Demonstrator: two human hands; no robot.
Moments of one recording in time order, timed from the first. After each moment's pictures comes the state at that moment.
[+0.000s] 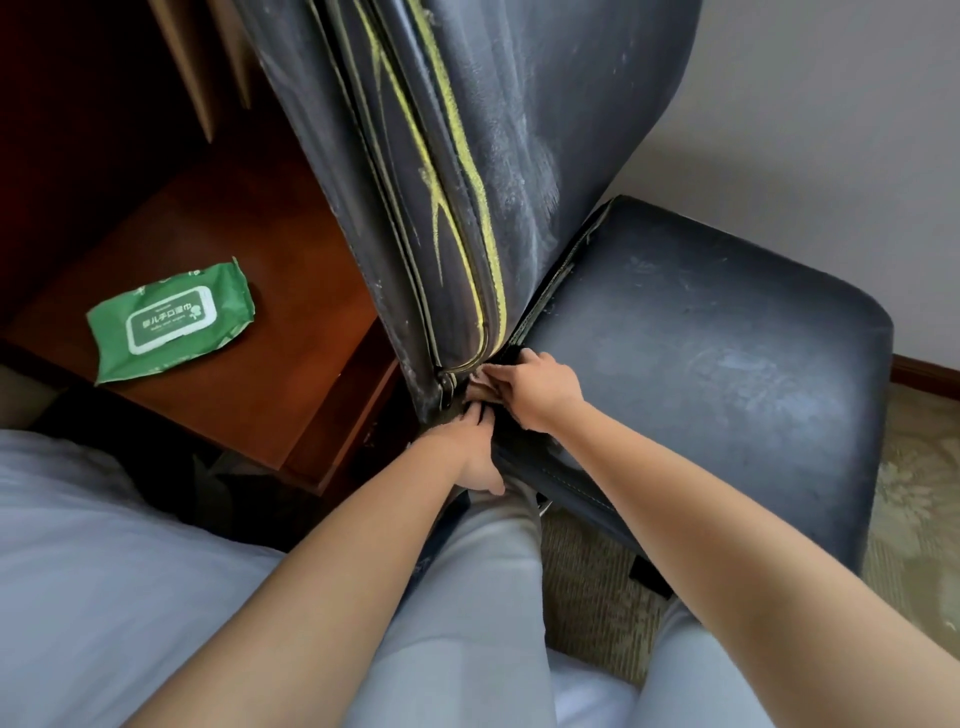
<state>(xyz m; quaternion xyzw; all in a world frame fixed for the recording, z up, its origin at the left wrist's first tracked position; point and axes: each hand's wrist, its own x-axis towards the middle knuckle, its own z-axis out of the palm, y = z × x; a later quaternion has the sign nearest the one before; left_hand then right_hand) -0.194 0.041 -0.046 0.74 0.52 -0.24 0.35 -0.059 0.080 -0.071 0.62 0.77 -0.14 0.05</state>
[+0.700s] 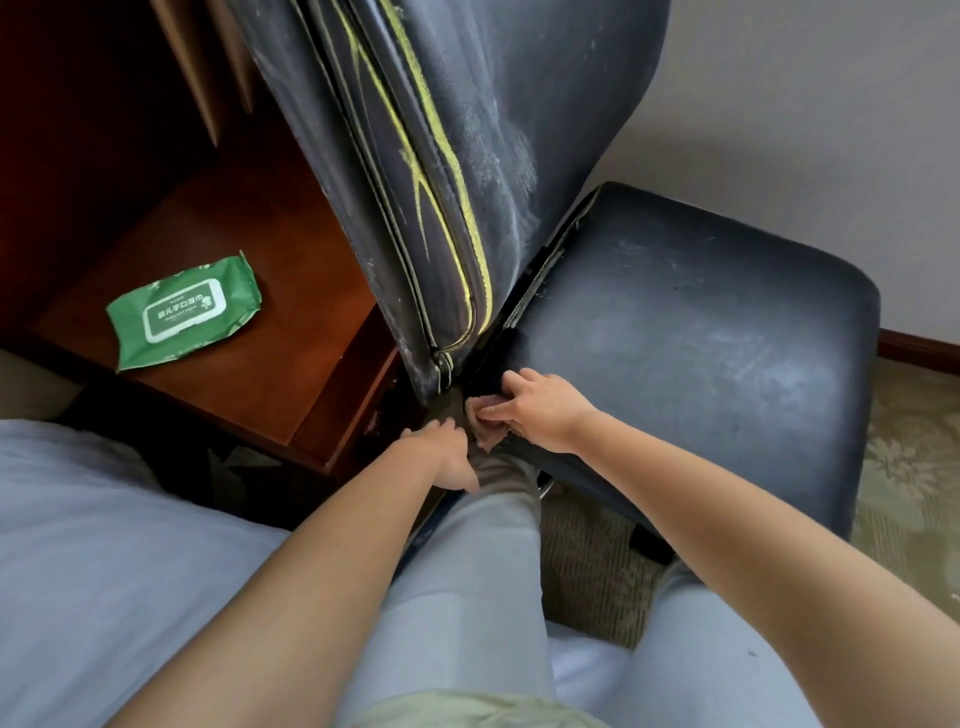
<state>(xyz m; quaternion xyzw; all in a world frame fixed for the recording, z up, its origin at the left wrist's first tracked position) -0.209 0.008 -0.041 0.72 0.54 -0.31 0.31 -0.044 0.028 -0.059 0.43 0.89 -0.08 0.09</state>
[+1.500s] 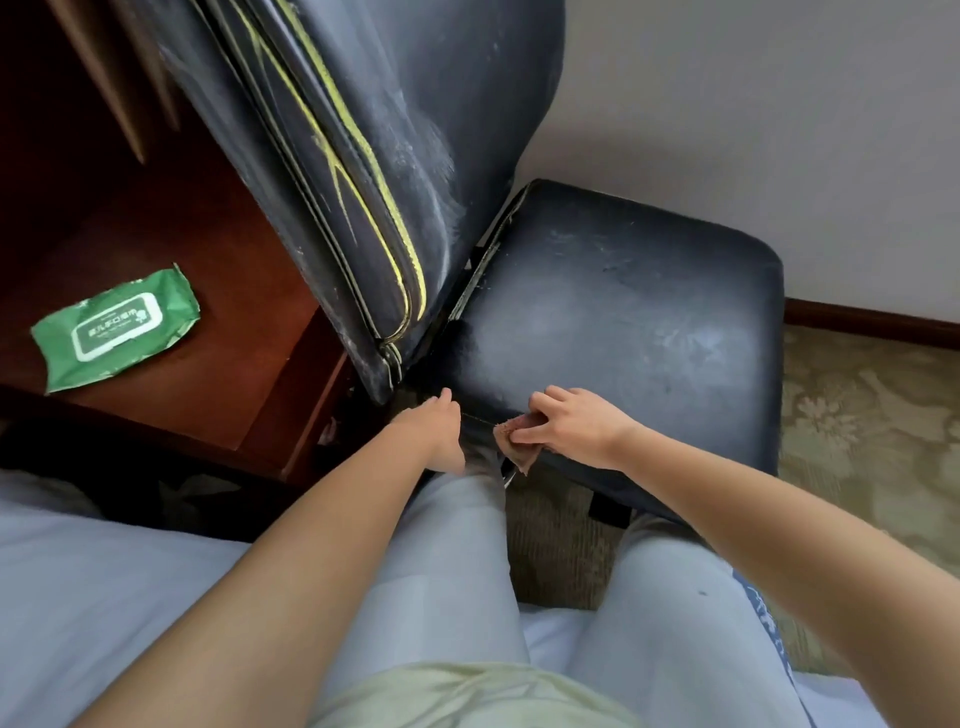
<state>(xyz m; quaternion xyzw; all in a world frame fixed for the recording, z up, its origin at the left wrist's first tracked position) -0.171 -0.002 -0.037 0.79 0.49 -0.28 0.24 0.038 -0.039 -0.058 0.40 0.91 0.00 0.10</state>
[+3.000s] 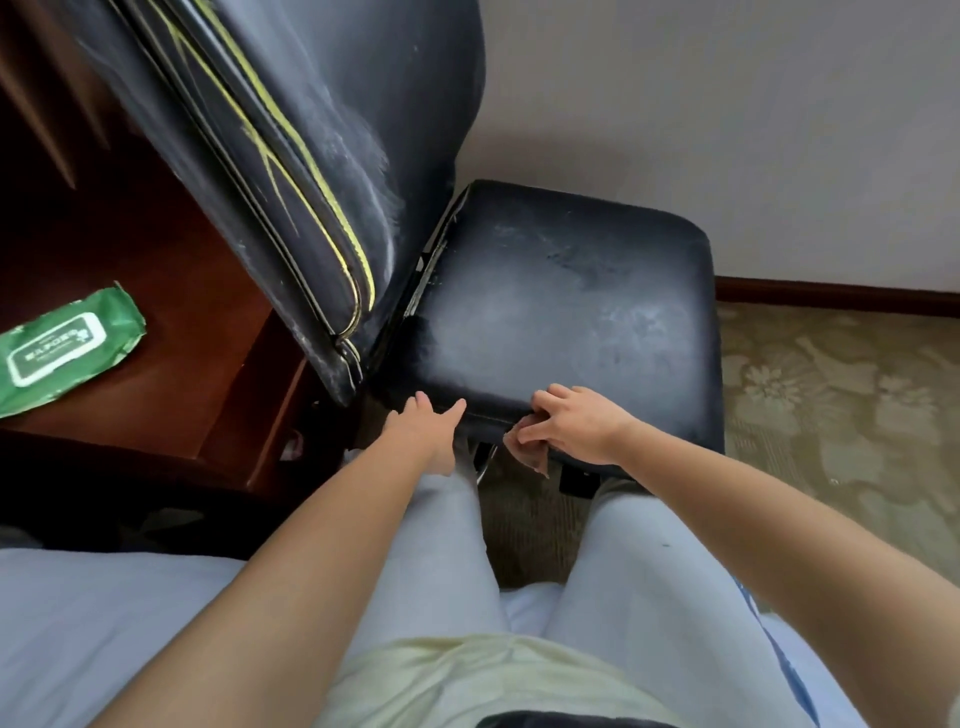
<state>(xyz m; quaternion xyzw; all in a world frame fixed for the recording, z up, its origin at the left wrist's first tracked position) -0.144 -0.038 -0.037 0.80 0.48 -0.30 0.19 0.068 -0.092 -0.050 0.49 0.85 -0.05 0.16</state>
